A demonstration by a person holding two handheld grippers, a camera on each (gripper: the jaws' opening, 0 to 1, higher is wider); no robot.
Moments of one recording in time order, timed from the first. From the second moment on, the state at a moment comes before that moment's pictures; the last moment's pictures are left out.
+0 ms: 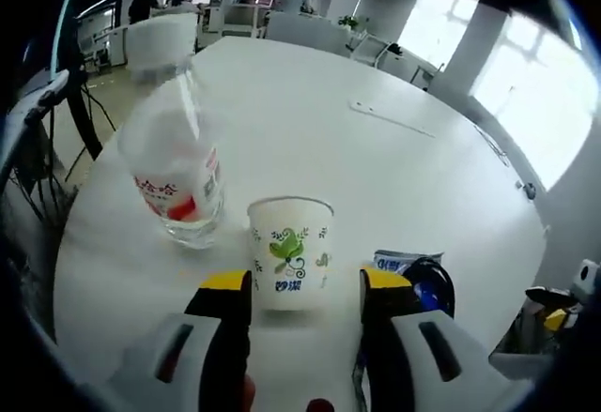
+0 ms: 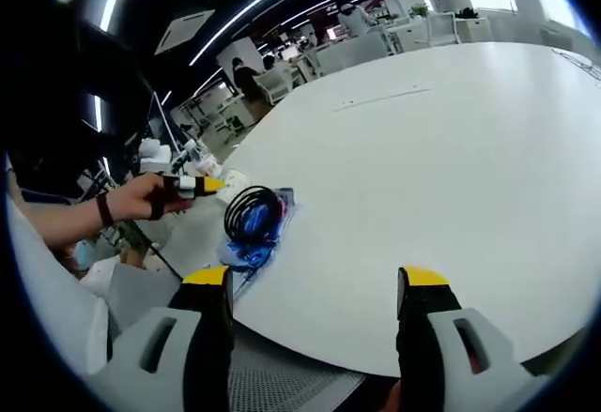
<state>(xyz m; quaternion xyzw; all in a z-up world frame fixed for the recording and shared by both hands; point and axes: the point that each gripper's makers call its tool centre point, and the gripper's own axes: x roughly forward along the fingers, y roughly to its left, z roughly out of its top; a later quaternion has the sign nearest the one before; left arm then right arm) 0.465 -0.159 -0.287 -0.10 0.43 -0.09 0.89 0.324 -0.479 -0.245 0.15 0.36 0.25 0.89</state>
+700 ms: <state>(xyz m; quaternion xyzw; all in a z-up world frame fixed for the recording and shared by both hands) 0.460 -0.151 -0.296 -0.08 0.44 -0.07 0.89 0.325 -0.484 -0.248 0.16 0.35 0.25 0.89</state>
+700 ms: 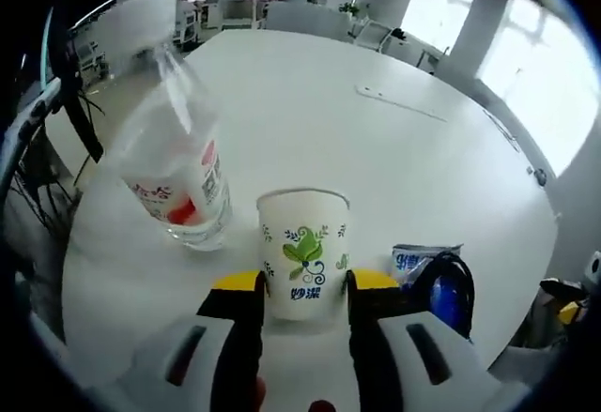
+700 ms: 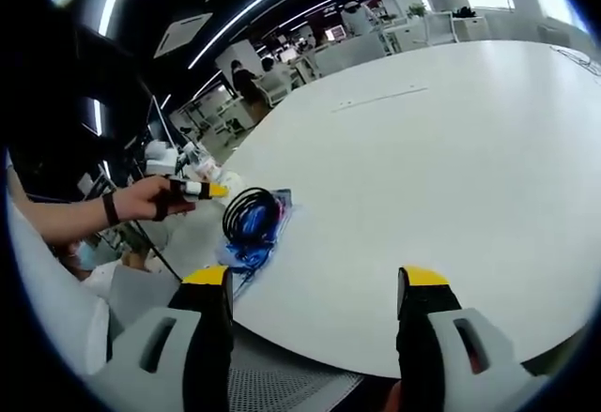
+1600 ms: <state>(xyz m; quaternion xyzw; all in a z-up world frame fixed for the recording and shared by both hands) 0.398 -0.143 -0.261 -0.08 0.39 -0.09 0.91 0.334 -0.445 -0.247 0.15 0.36 0.31 0.87</state>
